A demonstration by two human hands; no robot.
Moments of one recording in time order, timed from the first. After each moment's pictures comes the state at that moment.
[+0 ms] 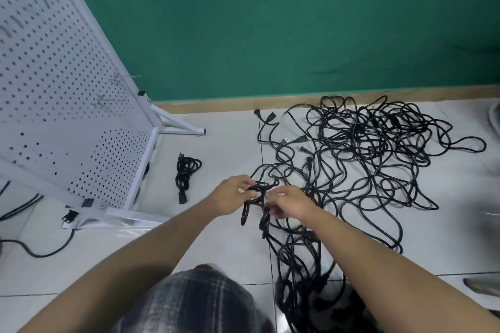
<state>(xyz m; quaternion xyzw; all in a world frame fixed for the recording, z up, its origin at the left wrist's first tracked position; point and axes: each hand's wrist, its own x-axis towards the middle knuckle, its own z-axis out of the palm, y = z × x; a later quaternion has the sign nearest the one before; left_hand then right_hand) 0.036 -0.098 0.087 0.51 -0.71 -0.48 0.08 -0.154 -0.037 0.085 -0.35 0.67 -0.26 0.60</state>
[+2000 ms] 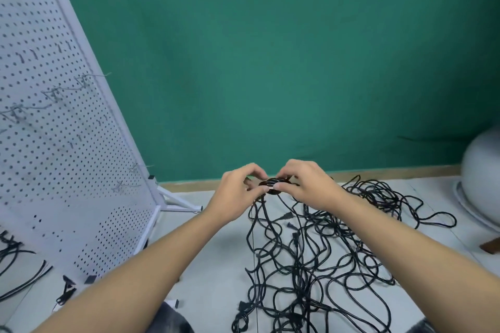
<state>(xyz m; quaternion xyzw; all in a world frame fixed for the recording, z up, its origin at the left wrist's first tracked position) -0.042 -0.107 0.321 0.43 -0.79 -0.29 0.34 -0.251 -0.068 0.342 -0.77 0.57 -0.25 0.13</state>
